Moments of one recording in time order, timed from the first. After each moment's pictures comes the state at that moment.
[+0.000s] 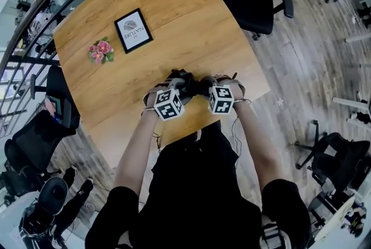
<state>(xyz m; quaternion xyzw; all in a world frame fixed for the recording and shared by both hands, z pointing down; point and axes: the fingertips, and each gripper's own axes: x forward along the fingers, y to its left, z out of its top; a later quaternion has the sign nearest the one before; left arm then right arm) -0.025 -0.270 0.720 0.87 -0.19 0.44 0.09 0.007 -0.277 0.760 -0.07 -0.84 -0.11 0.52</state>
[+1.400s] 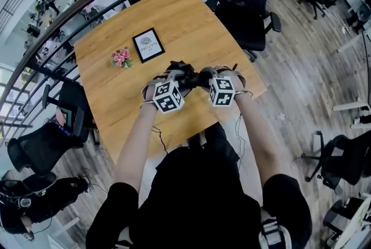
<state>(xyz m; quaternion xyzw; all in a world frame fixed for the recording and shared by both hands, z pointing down) -0.062 -0.267 0.589 0.86 -0.25 0.44 -0.06 -0.032 -0.286 0.626 0.03 -0.84 -0.24 0.49</state>
